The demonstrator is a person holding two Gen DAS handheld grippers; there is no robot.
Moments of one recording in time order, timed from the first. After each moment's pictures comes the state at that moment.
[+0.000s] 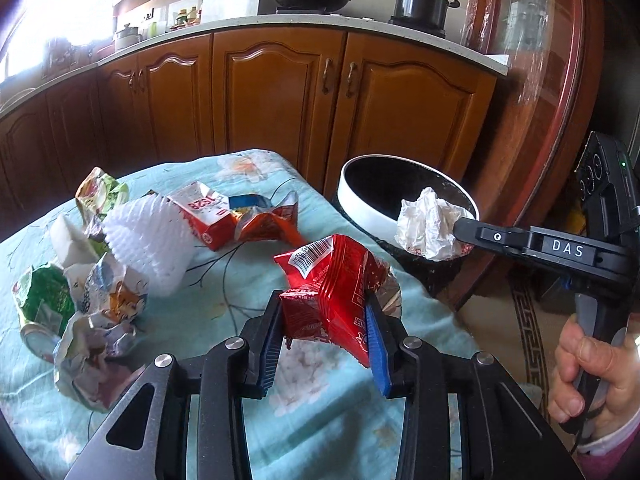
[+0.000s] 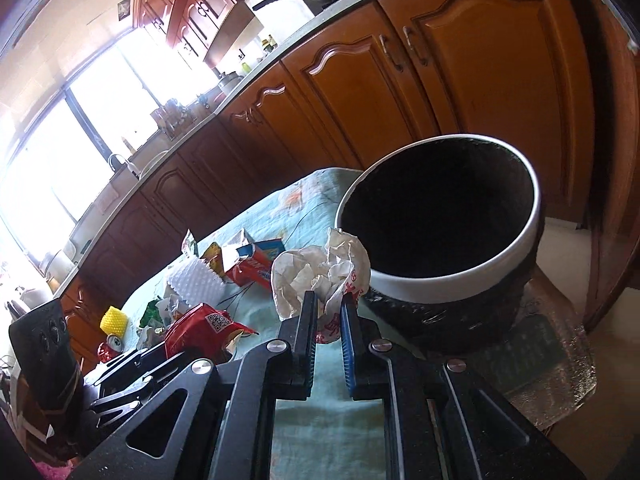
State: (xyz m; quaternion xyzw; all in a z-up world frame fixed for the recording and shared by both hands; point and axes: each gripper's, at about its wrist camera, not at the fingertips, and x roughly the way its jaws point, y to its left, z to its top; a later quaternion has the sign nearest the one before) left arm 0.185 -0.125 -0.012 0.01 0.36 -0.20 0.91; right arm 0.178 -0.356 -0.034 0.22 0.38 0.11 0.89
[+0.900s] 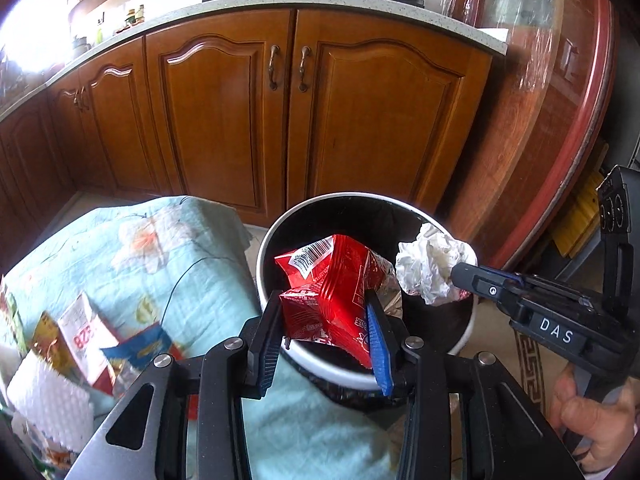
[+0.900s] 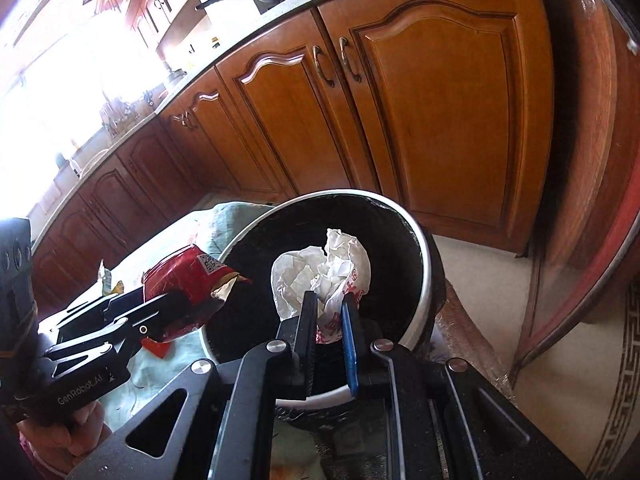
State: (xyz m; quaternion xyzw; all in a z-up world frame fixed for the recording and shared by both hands) left arm 0.343 -0.242 -0.019 0.04 0.39 -0.23 0.89; right arm 0.244 -0.424 -0.036 0.15 0.40 0.02 0.90
